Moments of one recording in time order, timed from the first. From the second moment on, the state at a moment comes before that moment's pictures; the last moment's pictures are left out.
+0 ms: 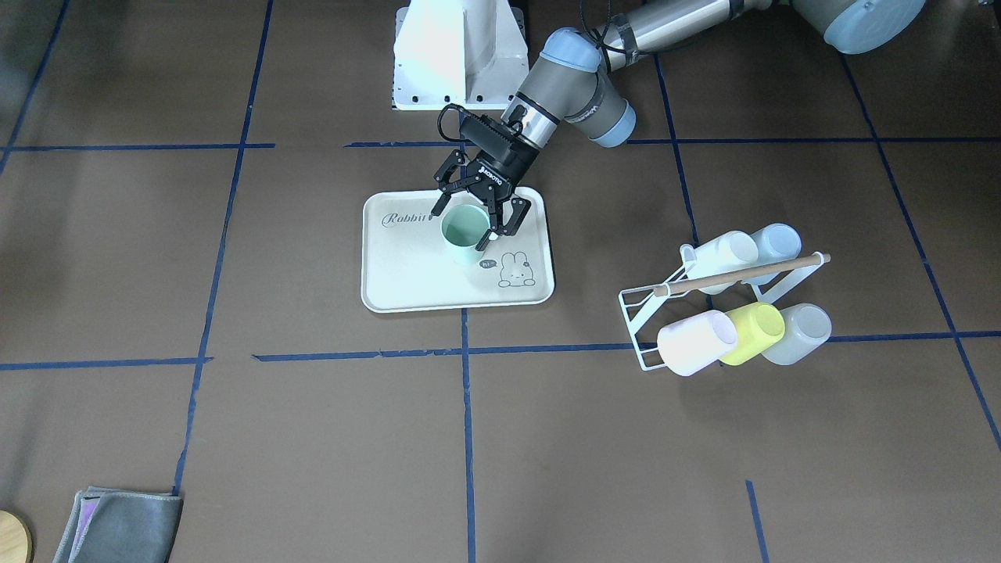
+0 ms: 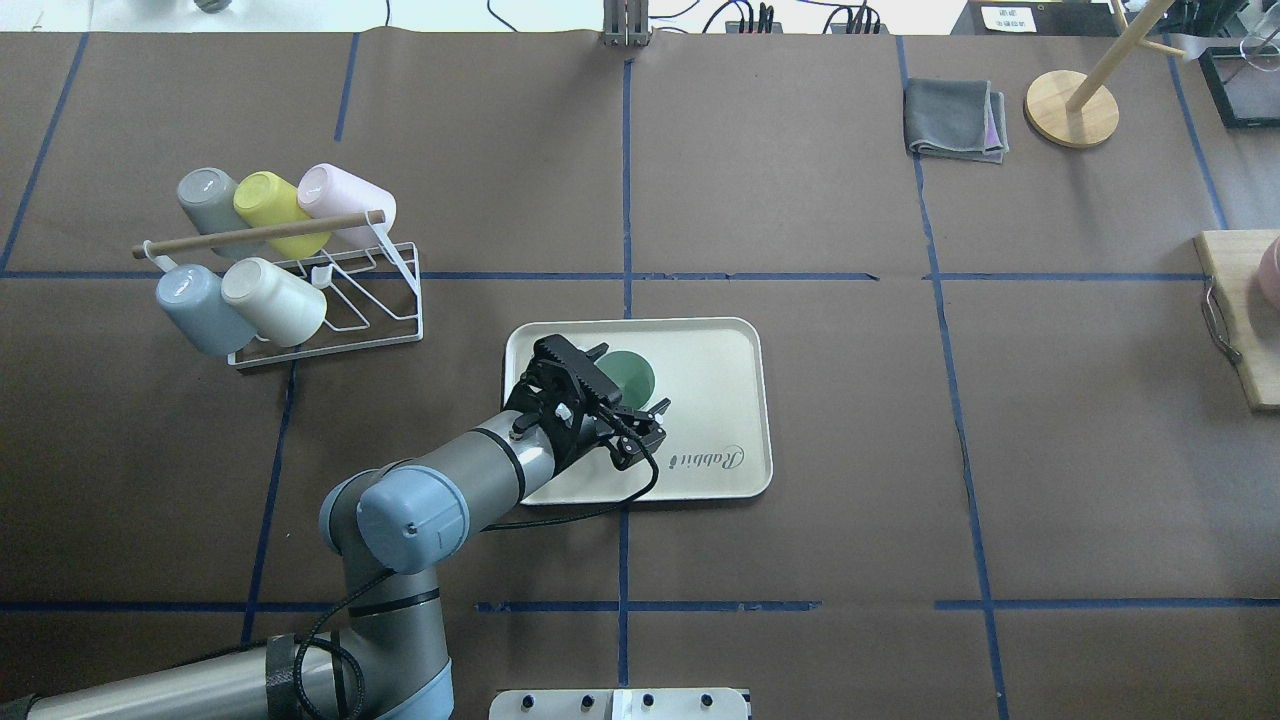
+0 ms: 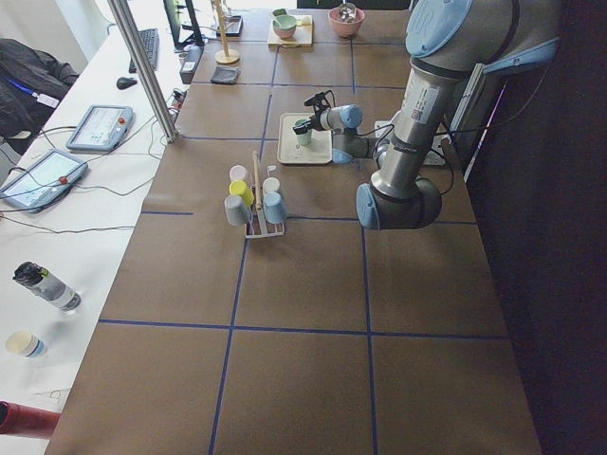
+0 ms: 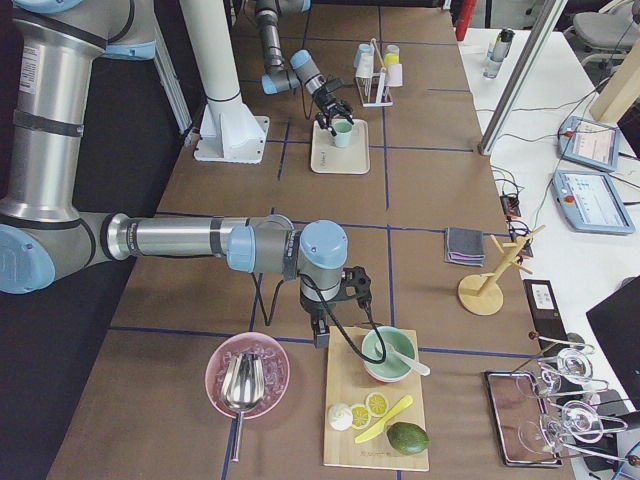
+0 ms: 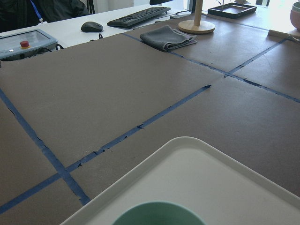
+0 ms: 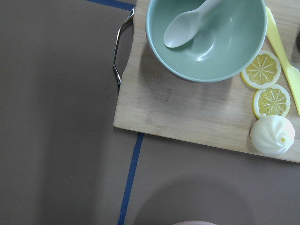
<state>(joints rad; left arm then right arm) -0.28 -2.16 -1.44 -2.70 -1.21 -0.54 1.56 -1.80 1.85 -1.67 2.28 -0.23</state>
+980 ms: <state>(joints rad) -0.52 -2.07 -1.79 -2.20 -1.59 -0.45 1.56 -1.79 1.85 -1.67 2.28 -0.23</state>
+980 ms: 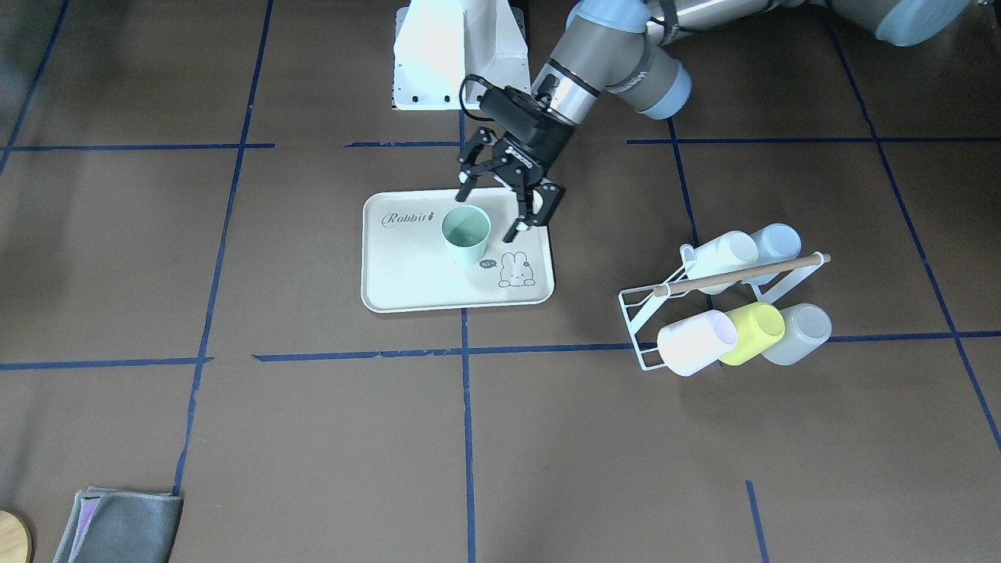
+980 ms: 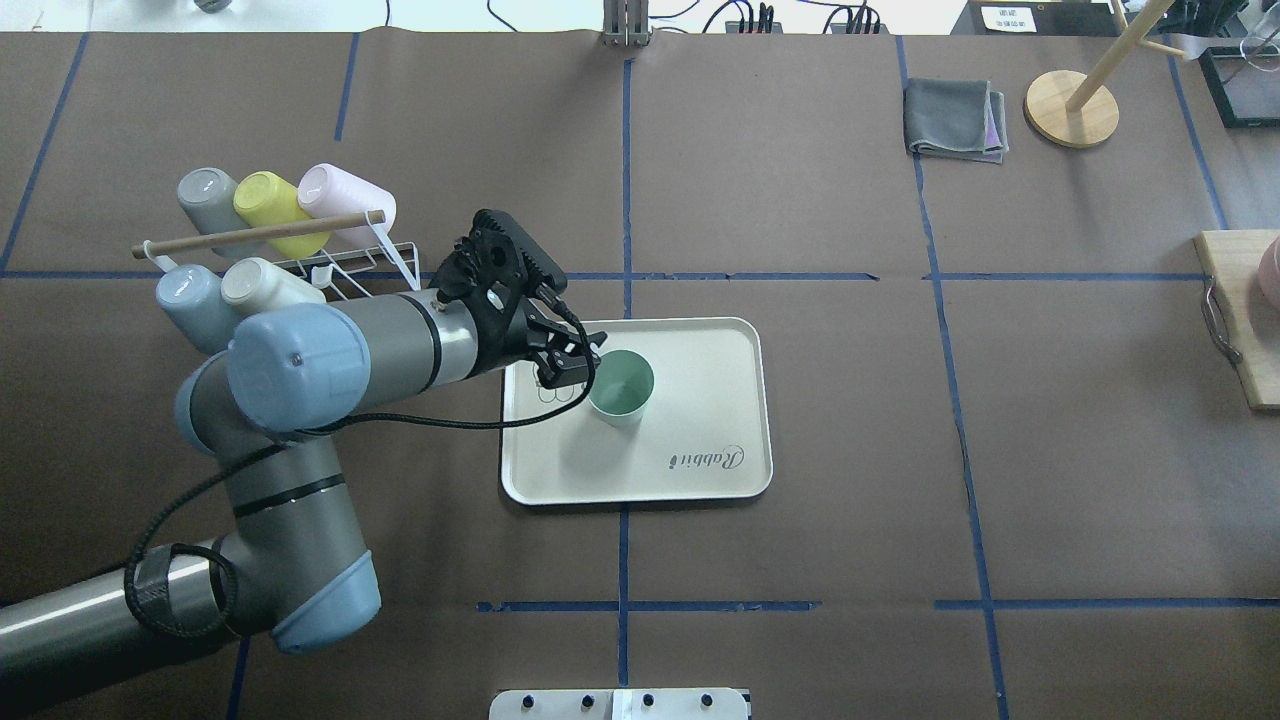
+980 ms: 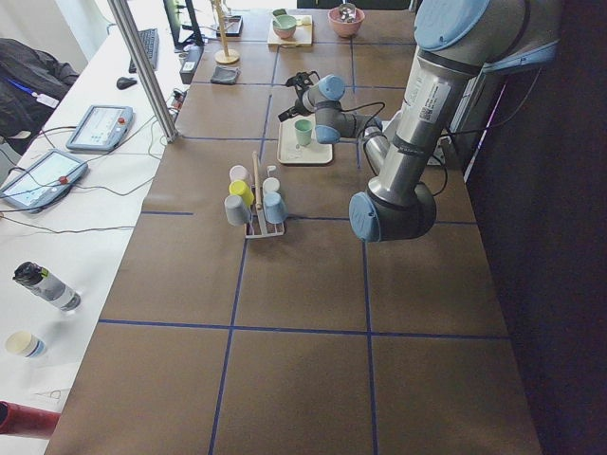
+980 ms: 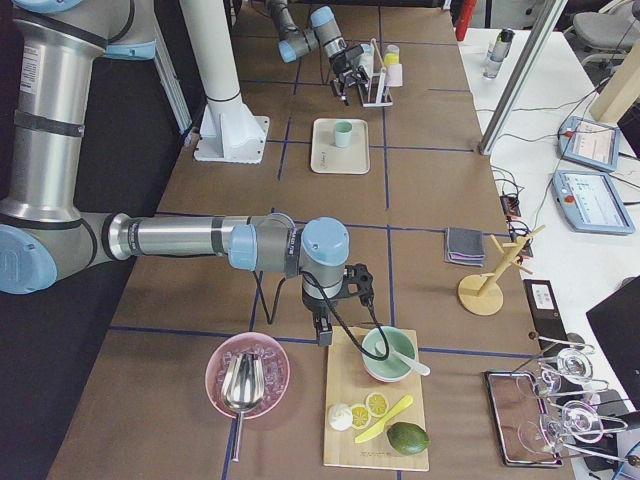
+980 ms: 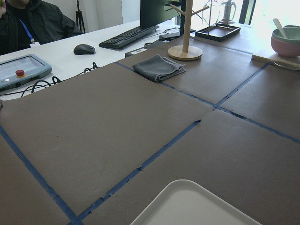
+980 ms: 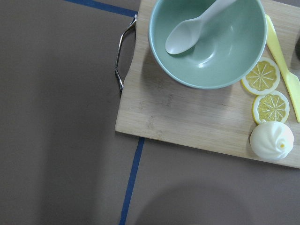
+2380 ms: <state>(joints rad) -1.27 -1.82 -1.91 -1.43 -2.12 0.22 1.56 -1.78 1.86 -1.66 2.28 -0.22</state>
